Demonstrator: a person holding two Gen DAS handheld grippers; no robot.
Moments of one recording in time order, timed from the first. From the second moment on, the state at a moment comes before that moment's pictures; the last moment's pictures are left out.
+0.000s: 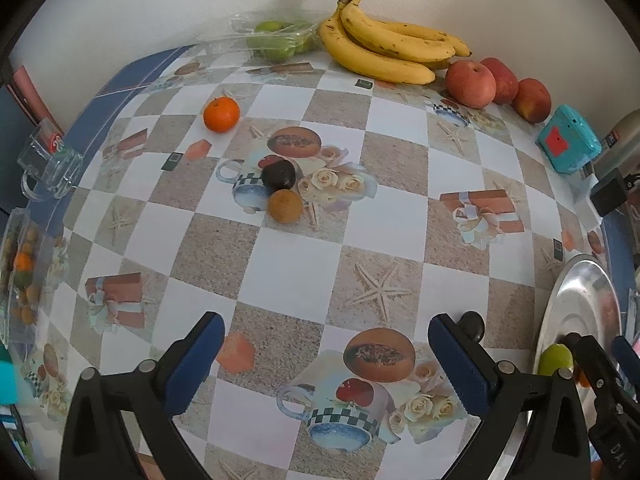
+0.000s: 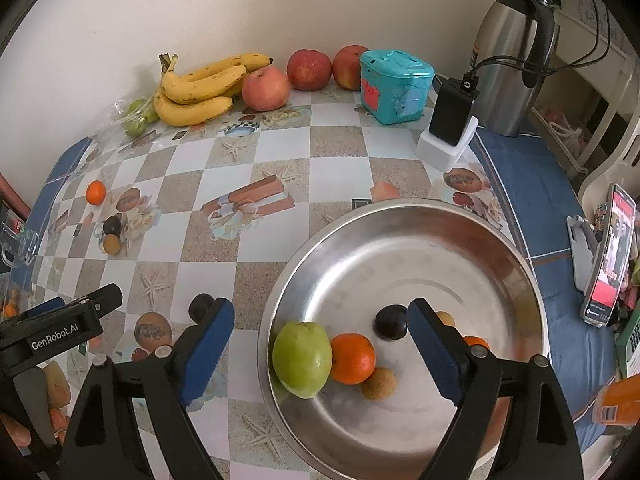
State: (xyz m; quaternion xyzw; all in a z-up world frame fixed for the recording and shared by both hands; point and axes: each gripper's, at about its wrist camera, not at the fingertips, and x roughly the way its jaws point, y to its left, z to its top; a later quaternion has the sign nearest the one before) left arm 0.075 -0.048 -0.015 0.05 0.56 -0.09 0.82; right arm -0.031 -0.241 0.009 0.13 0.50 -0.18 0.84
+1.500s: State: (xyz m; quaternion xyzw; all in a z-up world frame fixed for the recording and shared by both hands) left arm 0.114 0.035 0.023 0.02 0.52 -0.05 0.85; right arm 0.021 -0.147 0.001 0.13 0.51 -0.12 0.84
